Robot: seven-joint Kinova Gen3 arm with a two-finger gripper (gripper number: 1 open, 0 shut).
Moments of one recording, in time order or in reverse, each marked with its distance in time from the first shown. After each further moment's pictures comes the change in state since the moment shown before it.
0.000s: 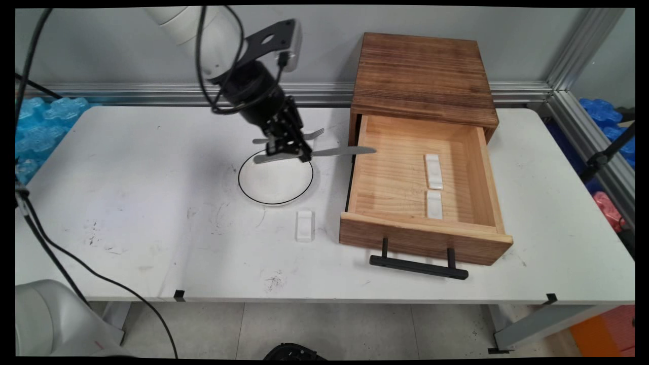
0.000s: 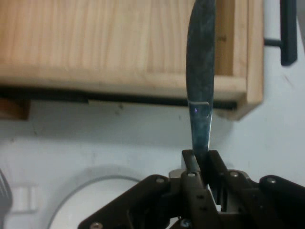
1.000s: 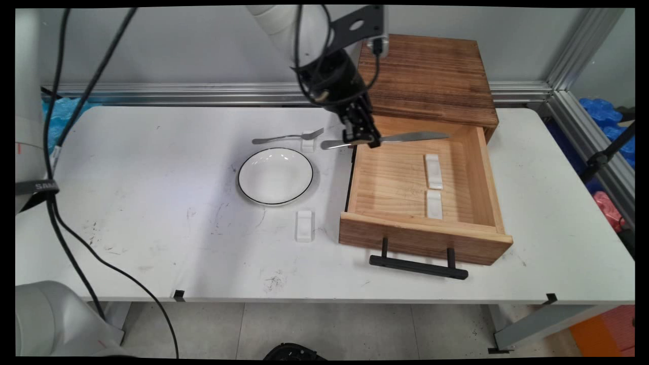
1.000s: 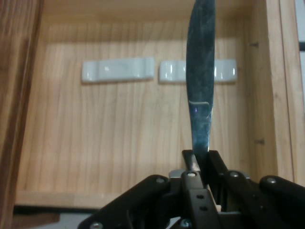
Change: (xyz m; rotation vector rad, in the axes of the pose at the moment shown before) arm 0.099 -0.022 0.045 0.041 0.056 0.070
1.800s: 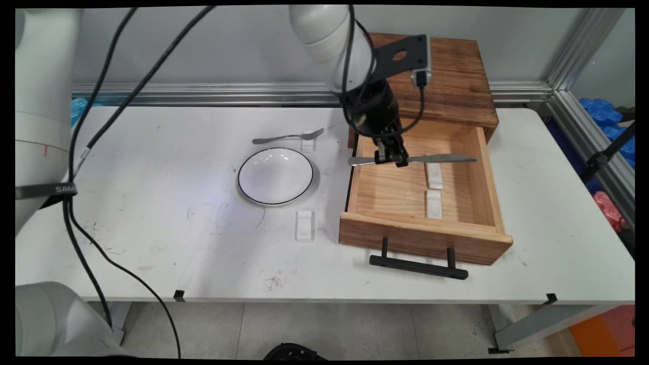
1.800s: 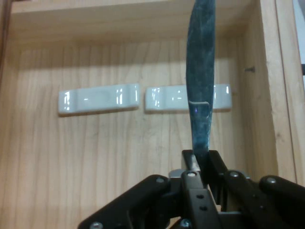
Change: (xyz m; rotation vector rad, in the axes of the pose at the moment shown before) arm 0.035 0.007 0.055 -0.026 -0.014 0.037
